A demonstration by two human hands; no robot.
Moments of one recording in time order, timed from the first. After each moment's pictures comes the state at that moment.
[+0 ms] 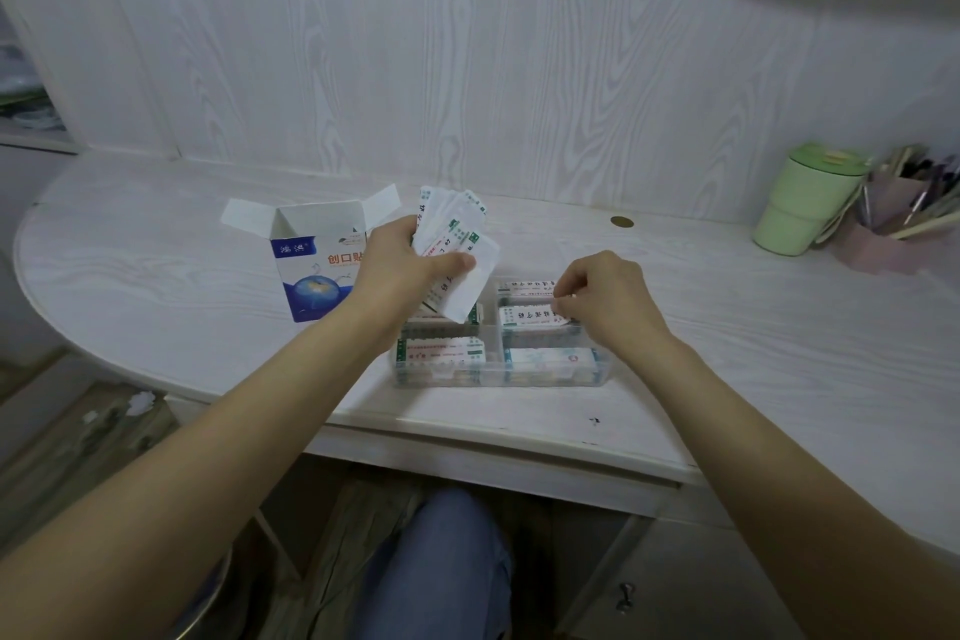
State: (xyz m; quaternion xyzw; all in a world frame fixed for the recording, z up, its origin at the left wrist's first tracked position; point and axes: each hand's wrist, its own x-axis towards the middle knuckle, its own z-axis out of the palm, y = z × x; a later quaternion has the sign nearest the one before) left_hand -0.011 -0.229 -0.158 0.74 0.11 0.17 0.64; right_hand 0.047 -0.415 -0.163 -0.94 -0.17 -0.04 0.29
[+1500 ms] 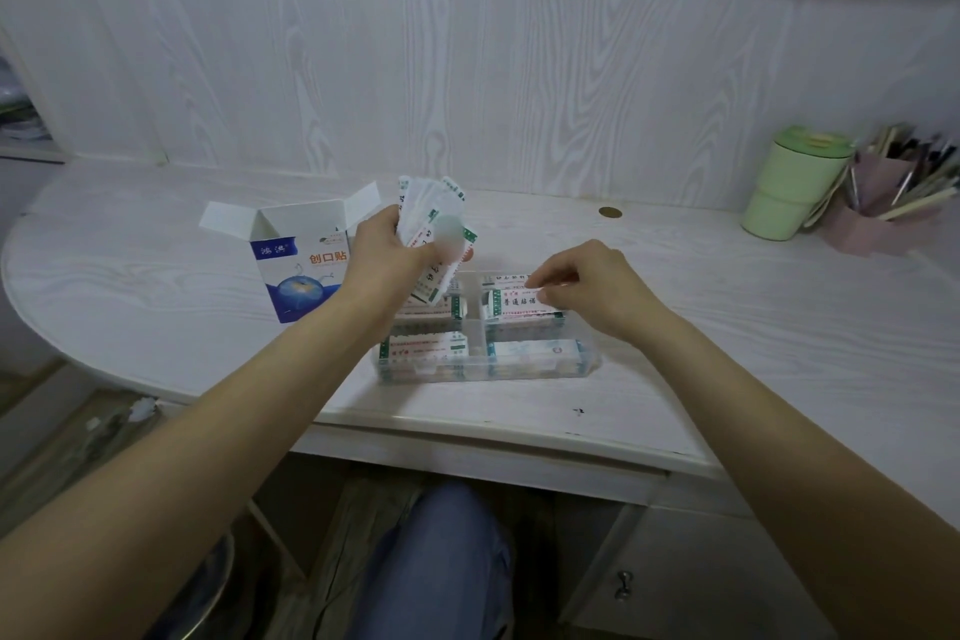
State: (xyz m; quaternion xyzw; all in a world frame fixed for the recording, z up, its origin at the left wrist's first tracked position) left_hand -0.005 -0.236 -0.158 0.75 0.11 0.18 0.63; right_hand 0.056 -0.432 -0.161 -0.91 -0.24 0.03 0.34
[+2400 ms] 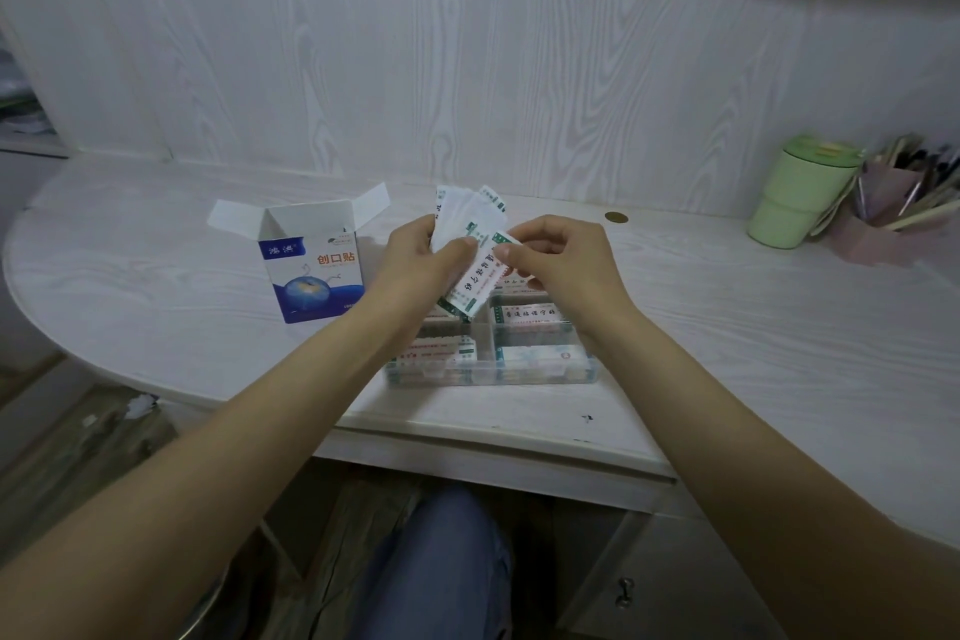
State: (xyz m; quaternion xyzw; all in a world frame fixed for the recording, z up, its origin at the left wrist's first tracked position) left_hand -0.007 -0.248 -0.159 0.74 0.07 0.16 0.65; right_hand 0.032 -0.391 -0.148 -0.76 -0.17 0.01 0.62
